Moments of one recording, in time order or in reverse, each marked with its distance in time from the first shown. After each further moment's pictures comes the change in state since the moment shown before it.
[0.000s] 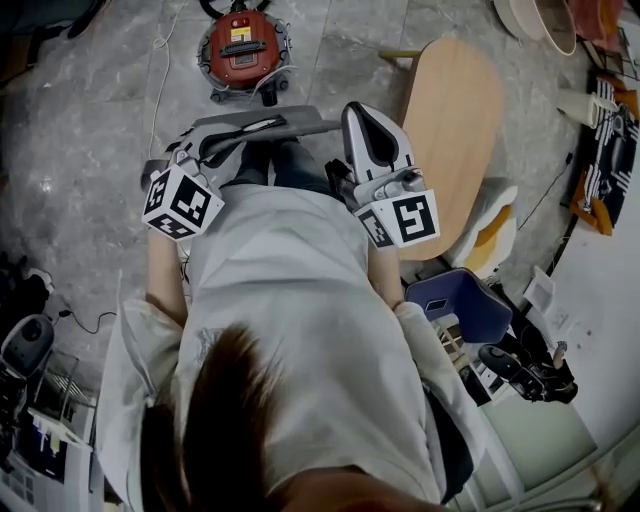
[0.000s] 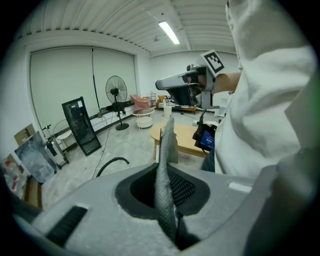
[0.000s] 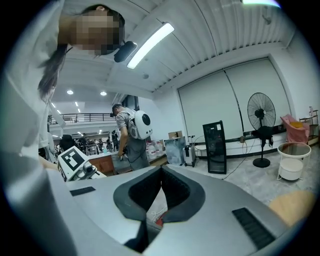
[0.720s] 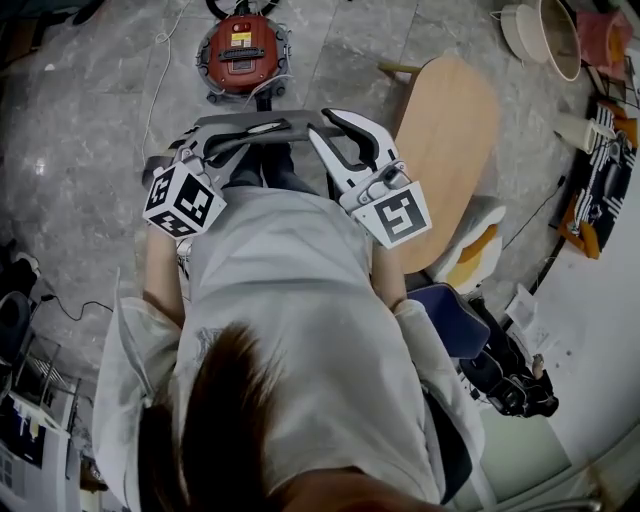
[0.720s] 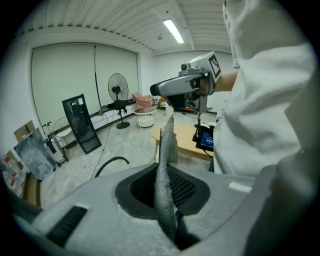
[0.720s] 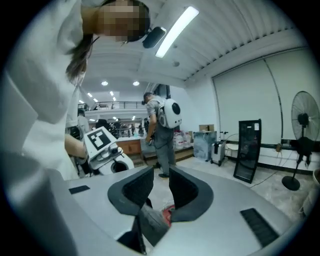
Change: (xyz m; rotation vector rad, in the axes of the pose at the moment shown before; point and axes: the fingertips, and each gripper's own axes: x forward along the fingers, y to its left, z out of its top) left arm 0.024 0.017 0.024 -0.036 0.014 -0.001; right arm 0.031 0.014 -0.009 -0.211 0.141 0.369
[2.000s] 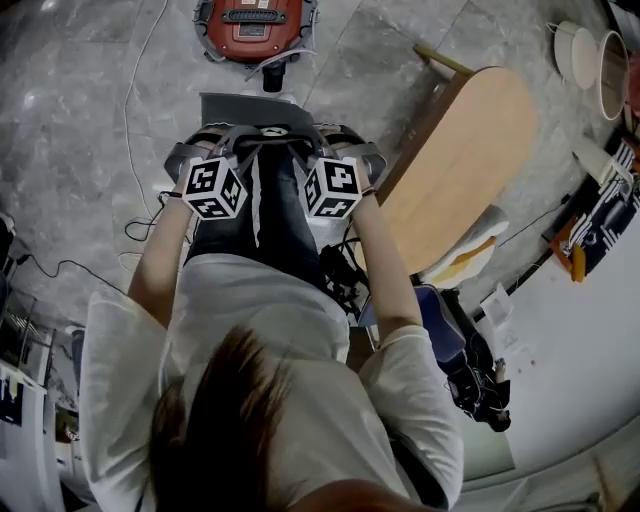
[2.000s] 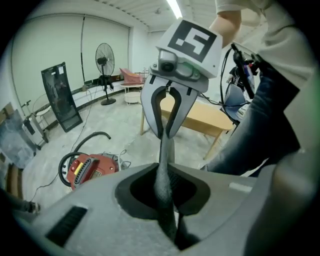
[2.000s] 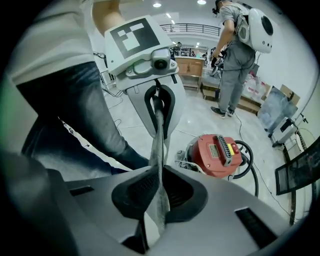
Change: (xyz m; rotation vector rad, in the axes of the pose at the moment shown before) left arm 0.192 -0.040 -0.189 0.002 0.190 -0.143; right arm 0.086 0.042 -0.365 -0.494 0.828 0.575
